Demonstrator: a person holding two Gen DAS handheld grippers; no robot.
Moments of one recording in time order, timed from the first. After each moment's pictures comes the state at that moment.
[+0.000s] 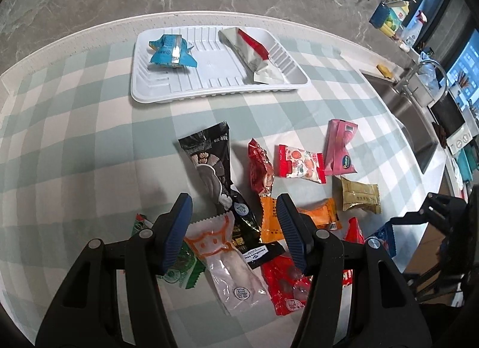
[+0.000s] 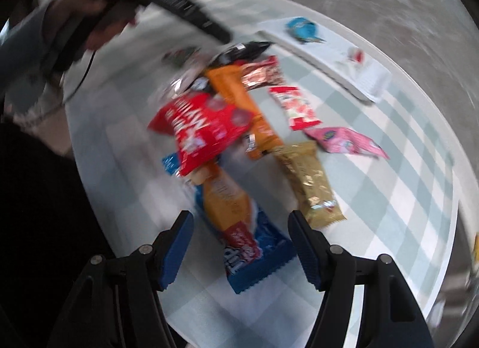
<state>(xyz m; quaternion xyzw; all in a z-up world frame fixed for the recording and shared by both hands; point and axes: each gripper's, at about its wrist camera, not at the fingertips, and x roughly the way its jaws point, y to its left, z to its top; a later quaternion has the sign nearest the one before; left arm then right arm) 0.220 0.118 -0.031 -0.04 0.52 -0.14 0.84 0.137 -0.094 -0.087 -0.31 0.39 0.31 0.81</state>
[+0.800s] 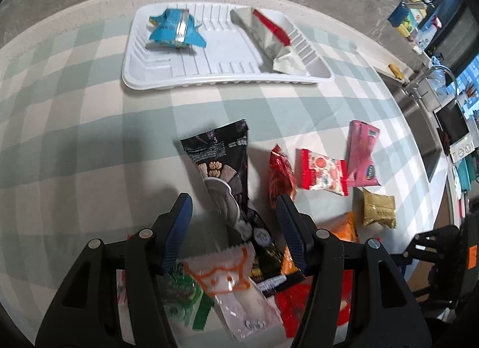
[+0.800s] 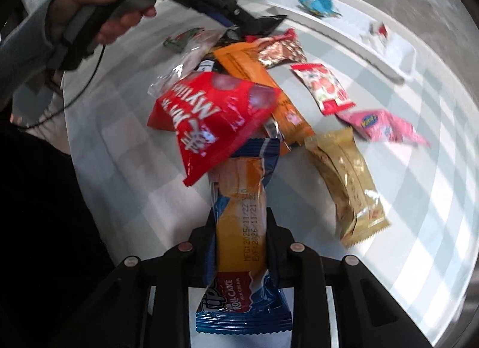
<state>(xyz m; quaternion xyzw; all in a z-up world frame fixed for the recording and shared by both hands) 0.268 0.122 -0.073 -0.06 0.56 -0.14 0.82 0.166 -0.081 -0.109 -0.24 0.45 0.33 0.79</state>
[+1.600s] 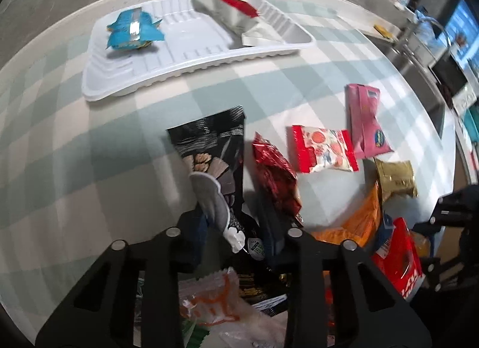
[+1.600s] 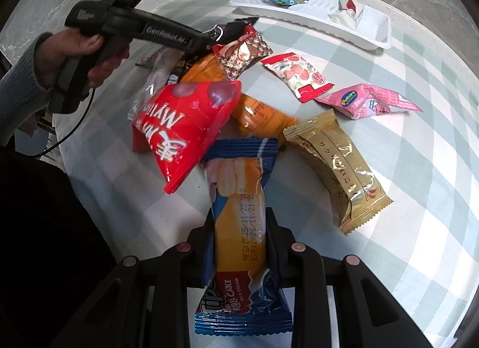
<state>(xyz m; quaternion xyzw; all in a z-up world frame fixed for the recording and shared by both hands) 0.267 0.086 -0.099 0.03 0.55 -0.18 0.82 0.180 -0.097 -0.106 -0.16 0.47 0.30 0.81</state>
